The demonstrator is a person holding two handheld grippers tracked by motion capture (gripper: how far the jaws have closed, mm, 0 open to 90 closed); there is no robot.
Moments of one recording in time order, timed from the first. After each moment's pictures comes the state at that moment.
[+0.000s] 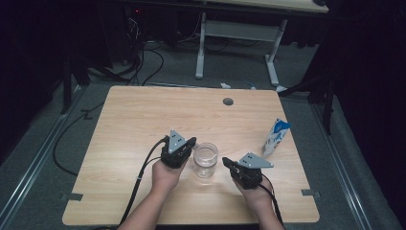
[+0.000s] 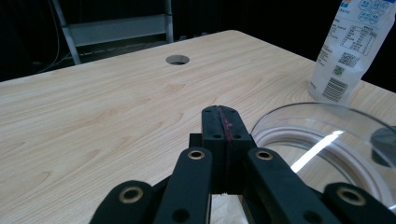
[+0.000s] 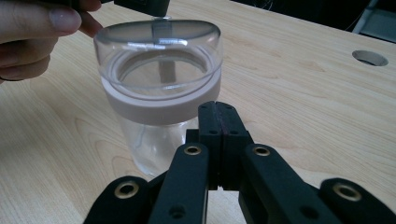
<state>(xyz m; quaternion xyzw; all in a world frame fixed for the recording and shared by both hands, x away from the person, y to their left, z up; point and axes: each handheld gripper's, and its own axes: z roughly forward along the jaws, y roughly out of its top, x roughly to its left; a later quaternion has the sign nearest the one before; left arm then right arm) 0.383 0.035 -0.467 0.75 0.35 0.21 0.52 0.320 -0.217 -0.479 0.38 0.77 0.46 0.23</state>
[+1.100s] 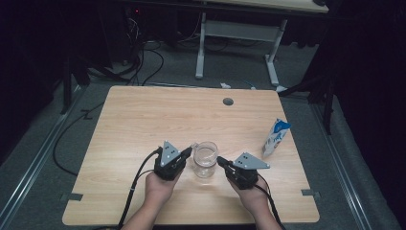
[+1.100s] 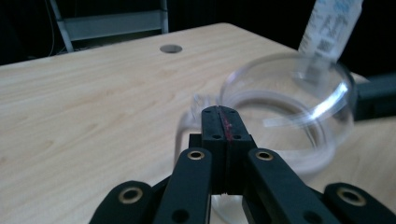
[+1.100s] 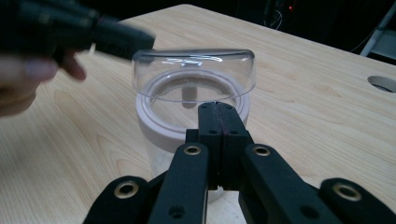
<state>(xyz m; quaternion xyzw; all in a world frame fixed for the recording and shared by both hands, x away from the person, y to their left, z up) 0.342 0.053 -0.476 0.75 0.35 0.20 0.52 0.317 -0.203 -0.469 0.35 0.77 0.48 0.24</state>
